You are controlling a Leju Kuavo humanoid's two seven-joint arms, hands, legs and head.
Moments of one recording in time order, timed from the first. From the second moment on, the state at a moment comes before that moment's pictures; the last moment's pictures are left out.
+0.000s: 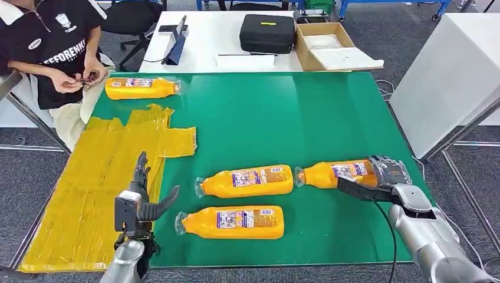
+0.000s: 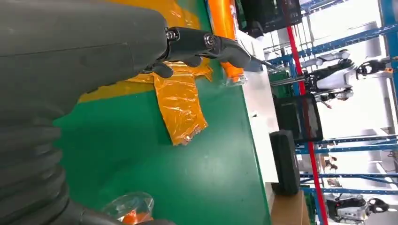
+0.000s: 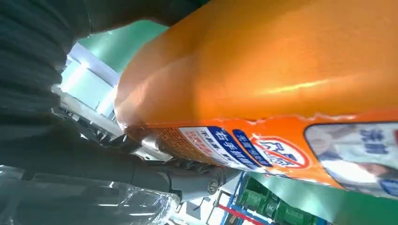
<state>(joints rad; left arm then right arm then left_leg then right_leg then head) -0.13 -0.10 0.01 -1.07 -0.12 0.23 -0.69 -0.61 -0.34 0.42 -0.44 1.22 -0.04 -0.10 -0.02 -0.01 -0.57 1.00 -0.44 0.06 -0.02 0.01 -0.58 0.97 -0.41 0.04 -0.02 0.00</state>
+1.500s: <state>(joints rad) -0.12 -0.09 0.03 -1.05 -0.12 0.21 -0.67 -0.29 -0.14 0.18 -0.96 0.69 -0.53 -0.28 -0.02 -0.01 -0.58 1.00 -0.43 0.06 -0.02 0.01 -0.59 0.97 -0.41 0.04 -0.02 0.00</state>
